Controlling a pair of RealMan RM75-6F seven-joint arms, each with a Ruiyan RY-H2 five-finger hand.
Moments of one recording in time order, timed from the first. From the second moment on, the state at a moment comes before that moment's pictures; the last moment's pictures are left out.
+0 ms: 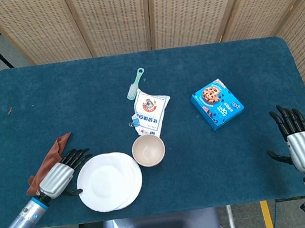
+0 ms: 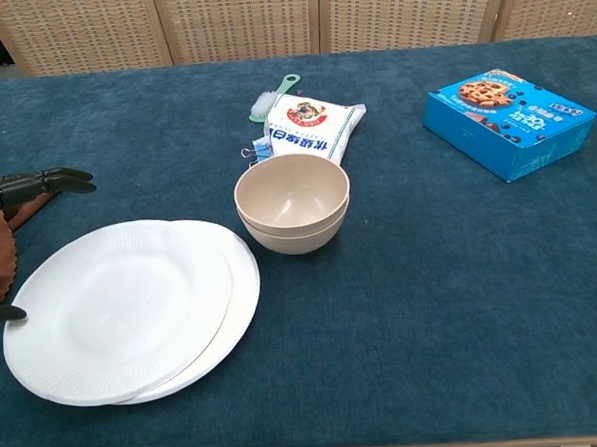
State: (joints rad) left arm -0.47 -1.39 0.15 -1.24 1.75 1.25 -0.35; right arm 0.17 -1.23 0.10 -1.47 -1.56 1.52 0.04
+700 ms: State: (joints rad) left arm -0.53 -1.43 0.13 -1.32 1.72 1.13 -0.25; right arm 0.16 -1.22 0.10 -1.47 -1.55 1.52 0.05
